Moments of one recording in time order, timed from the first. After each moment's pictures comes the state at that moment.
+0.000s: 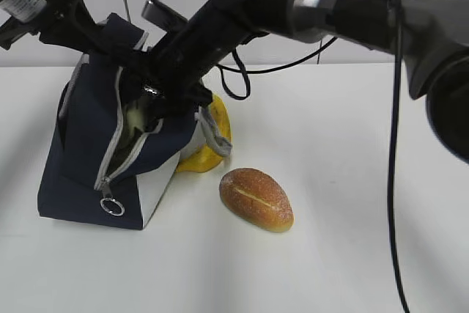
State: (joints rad) left arm -0.10 1.78 -1.60 -0.55 1.11 0.06; right arm 0.52 2.35 -2.12 0.71 0.97 -0.06
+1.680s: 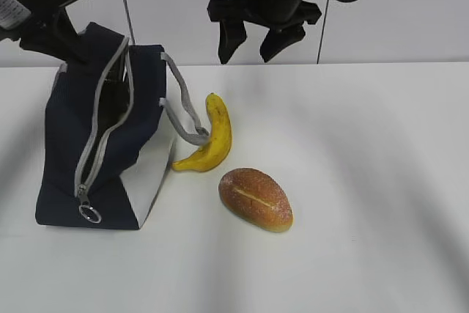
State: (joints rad) left arm -0.07 1.79 -1.60 -0.44 1.11 0.06; right arm 0.39 2.18 -2.20 0.17 1.25 -0.02
